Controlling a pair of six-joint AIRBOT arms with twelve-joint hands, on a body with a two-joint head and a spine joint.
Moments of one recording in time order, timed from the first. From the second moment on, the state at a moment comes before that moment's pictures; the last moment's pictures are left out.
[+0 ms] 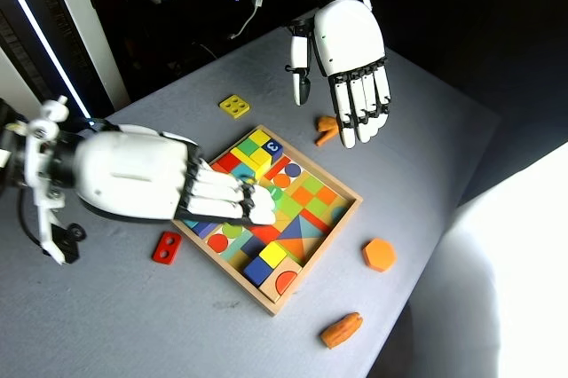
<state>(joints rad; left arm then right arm) 0.17 -0.76 0.92 0.73 0.32 0.31 -0.21 -1.11 0.98 0.58 0.32 -1.76</state>
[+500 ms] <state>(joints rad) 0.15 -0.76 0.93 0.73 0.33 0.31 -0.13 -1.24 1.08 0.71 0.22 -1.82</state>
